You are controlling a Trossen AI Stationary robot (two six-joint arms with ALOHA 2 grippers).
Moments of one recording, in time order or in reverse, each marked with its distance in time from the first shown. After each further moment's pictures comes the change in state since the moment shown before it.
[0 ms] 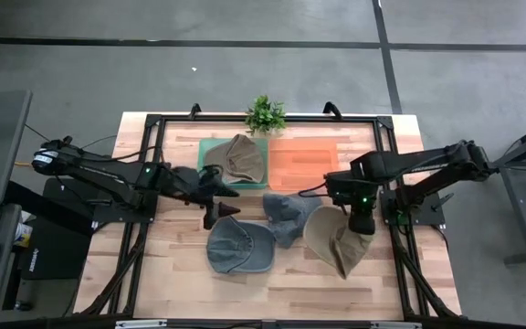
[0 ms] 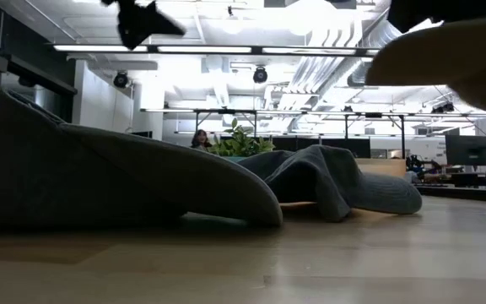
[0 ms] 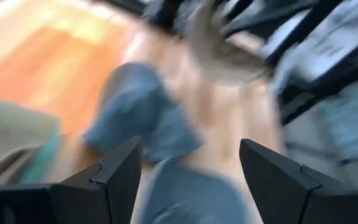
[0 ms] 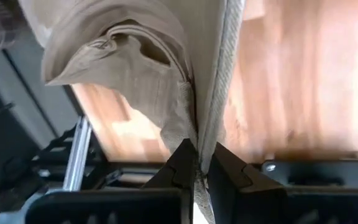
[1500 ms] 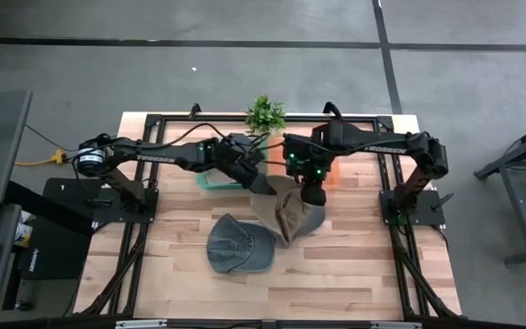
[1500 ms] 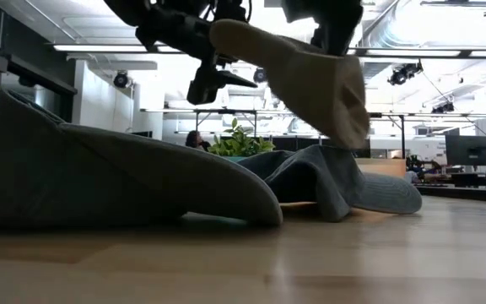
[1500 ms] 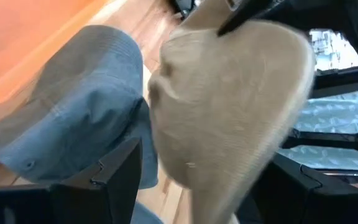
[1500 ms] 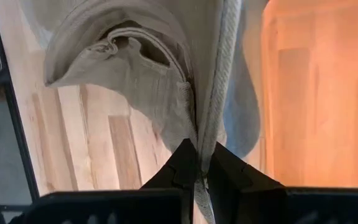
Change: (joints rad) left arm 0.352 0.472 0.200 0.203 0.591 -0.413; right arm -0.222 0.372 0.494 0.116 0.137 -0.303
